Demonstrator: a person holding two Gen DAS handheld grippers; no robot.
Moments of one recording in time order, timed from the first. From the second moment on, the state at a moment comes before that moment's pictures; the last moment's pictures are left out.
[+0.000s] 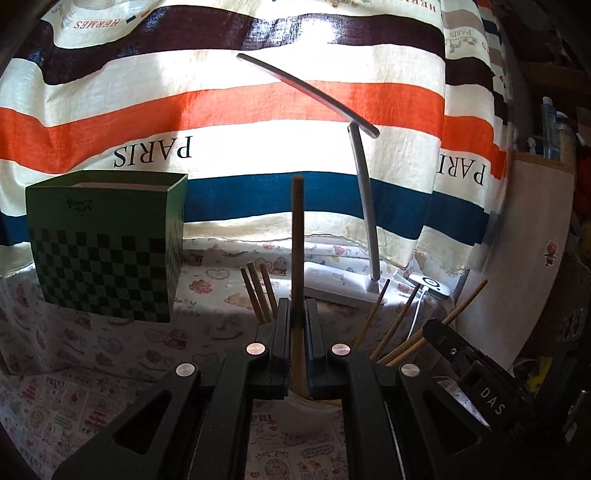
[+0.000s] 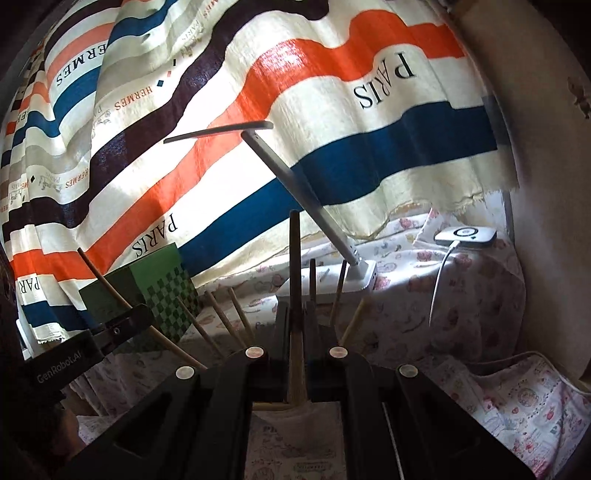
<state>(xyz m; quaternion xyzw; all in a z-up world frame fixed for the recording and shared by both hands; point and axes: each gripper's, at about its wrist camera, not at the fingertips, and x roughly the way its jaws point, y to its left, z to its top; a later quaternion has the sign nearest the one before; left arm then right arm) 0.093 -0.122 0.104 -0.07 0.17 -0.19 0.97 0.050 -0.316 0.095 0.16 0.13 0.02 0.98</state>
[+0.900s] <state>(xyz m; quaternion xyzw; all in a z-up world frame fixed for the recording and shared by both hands) 0.134 -0.122 0.073 -0.06 0.20 -0.19 0.96 0.085 -0.317 0.063 0.14 0.21 0.03 0.97</state>
